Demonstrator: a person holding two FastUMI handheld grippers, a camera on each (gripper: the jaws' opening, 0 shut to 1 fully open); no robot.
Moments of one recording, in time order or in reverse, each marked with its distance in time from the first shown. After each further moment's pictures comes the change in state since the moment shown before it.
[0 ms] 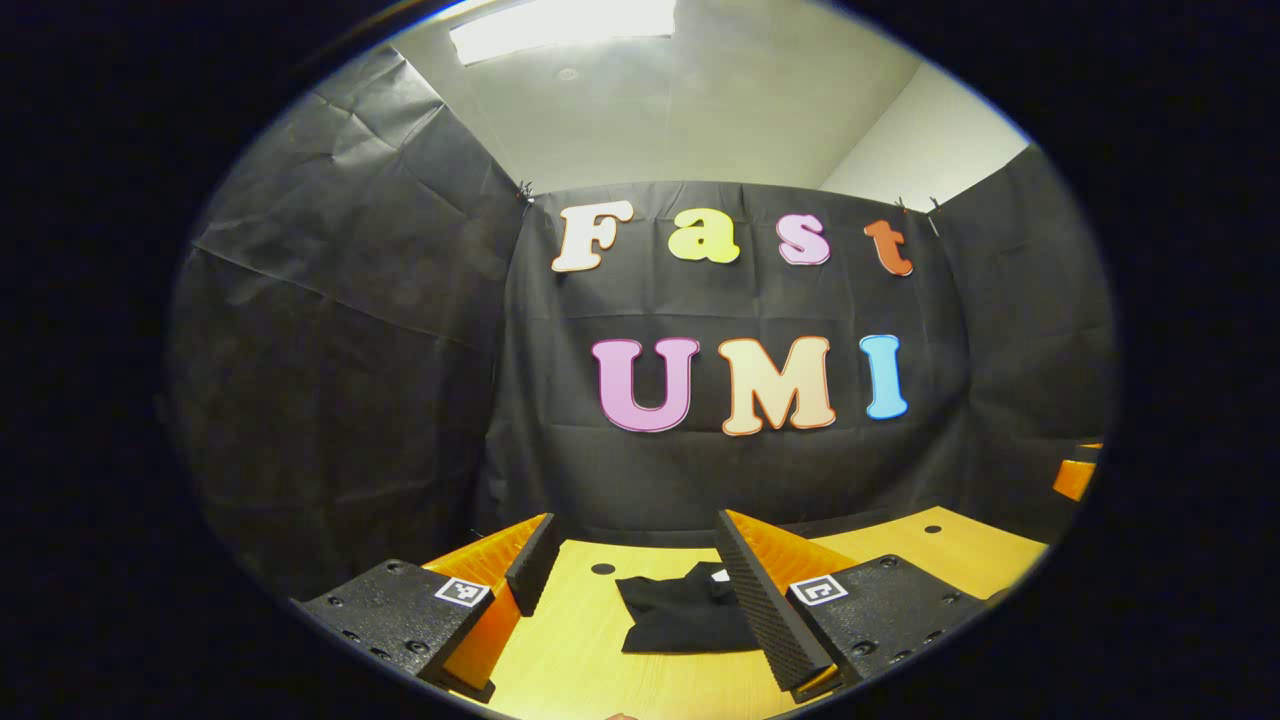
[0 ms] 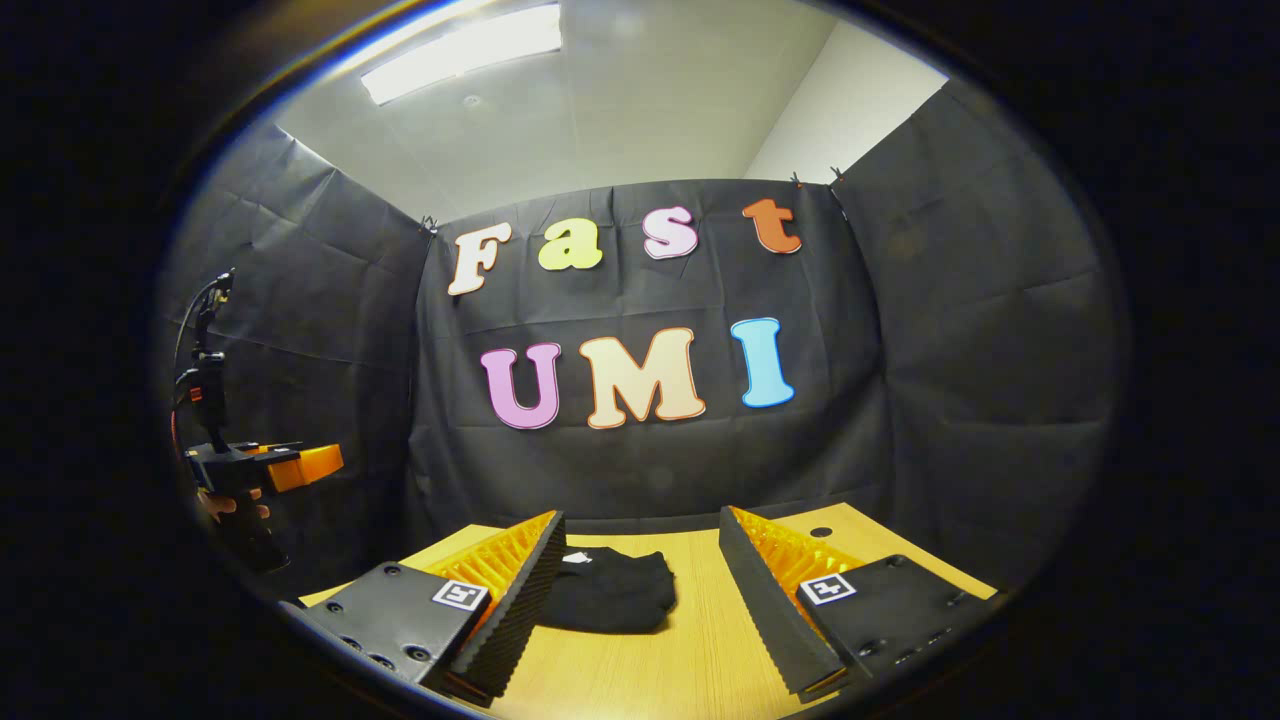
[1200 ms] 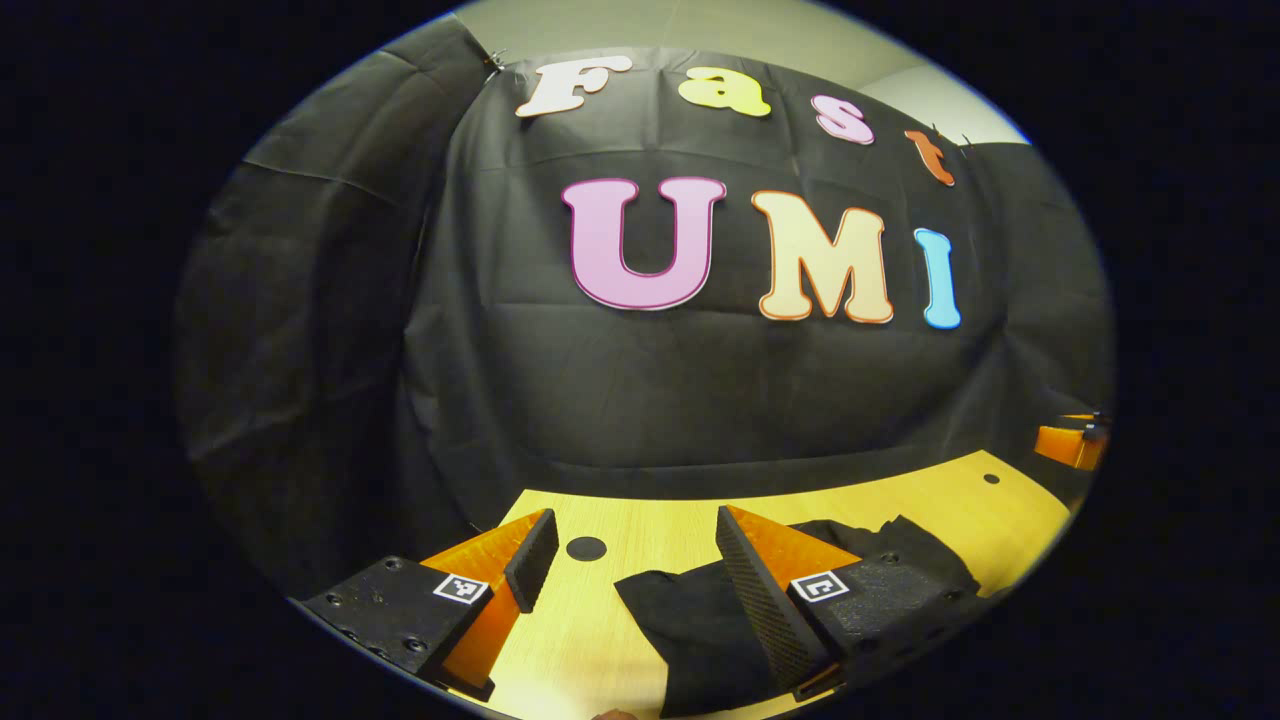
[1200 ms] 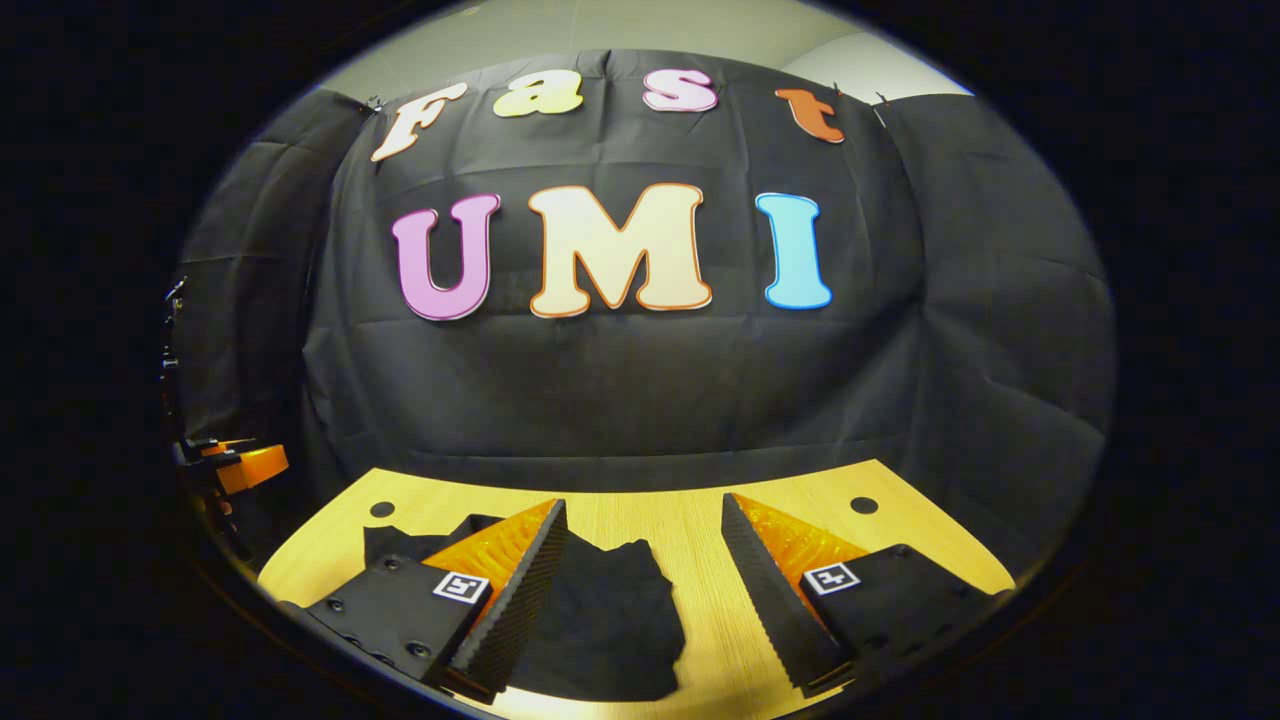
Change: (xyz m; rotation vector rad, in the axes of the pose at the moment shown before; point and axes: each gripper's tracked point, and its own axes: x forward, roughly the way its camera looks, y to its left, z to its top) left arm 0.253 0.051 -0.182 -0.034 0.291 -0.082; right arm 0.307 0.020 -0.095 -0.065 0.310 -0.142
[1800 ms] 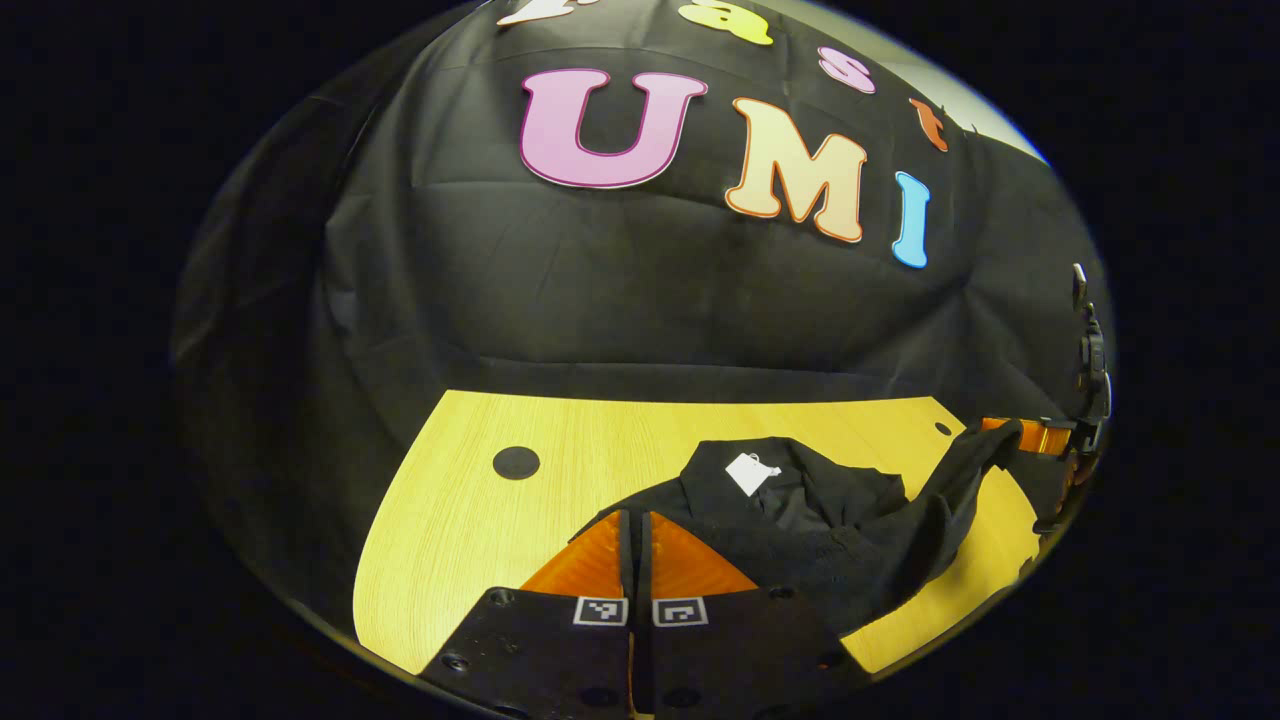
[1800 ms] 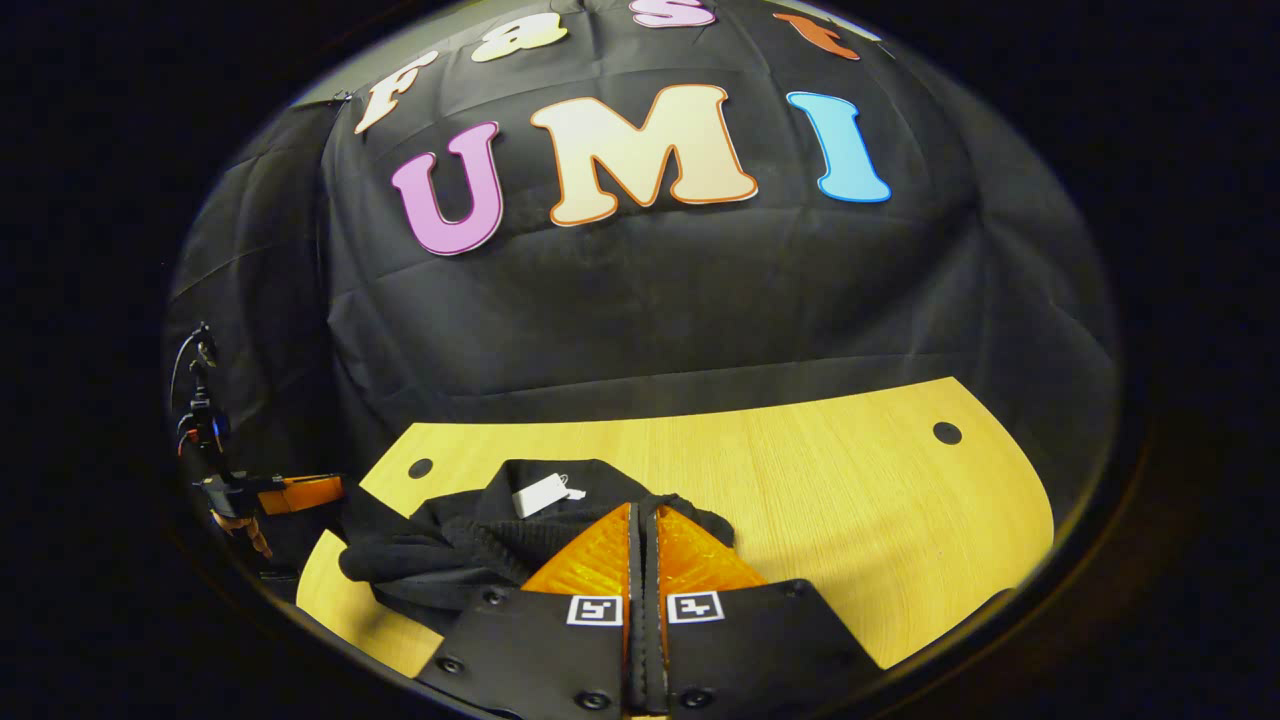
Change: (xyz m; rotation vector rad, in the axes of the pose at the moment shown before) left arm 0.055 -0.012 -0.095 -0.034 0.301 -0.161; right arm 0.080 0.023 -0.061 0.058 0.301 0.113
